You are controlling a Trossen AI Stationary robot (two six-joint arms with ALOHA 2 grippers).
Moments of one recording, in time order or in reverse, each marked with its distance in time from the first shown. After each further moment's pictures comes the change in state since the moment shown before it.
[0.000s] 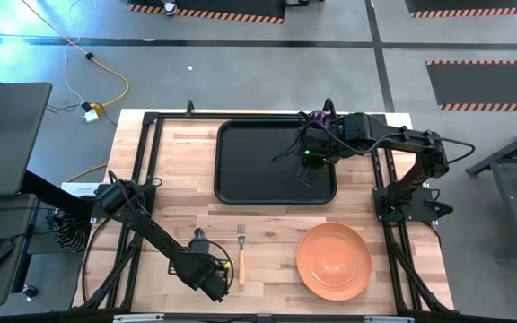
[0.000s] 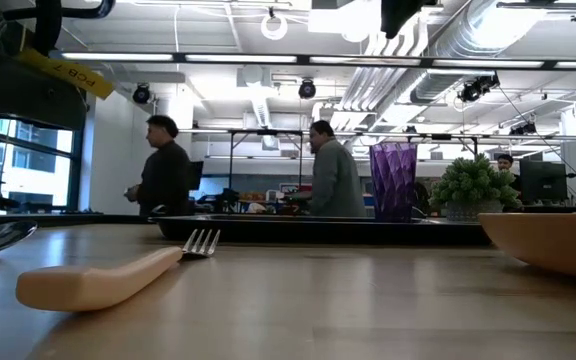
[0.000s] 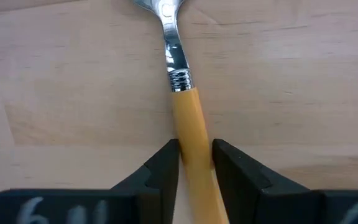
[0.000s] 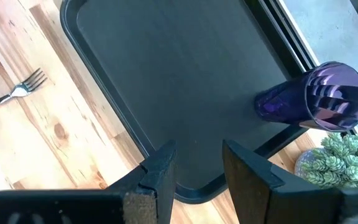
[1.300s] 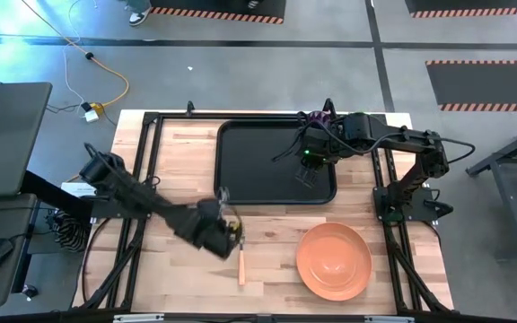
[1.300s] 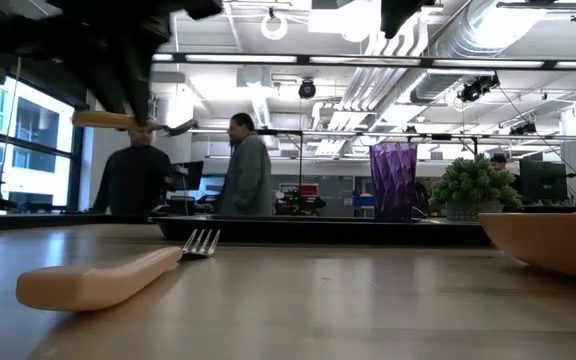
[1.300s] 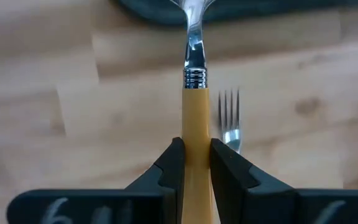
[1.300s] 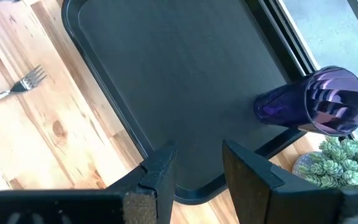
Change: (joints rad) left arm 0.251 -0.302 -0.002 -0.102 -0.349 0.345; right arm 0.000 0.000 0.000 0.003 -0.001 -0.026
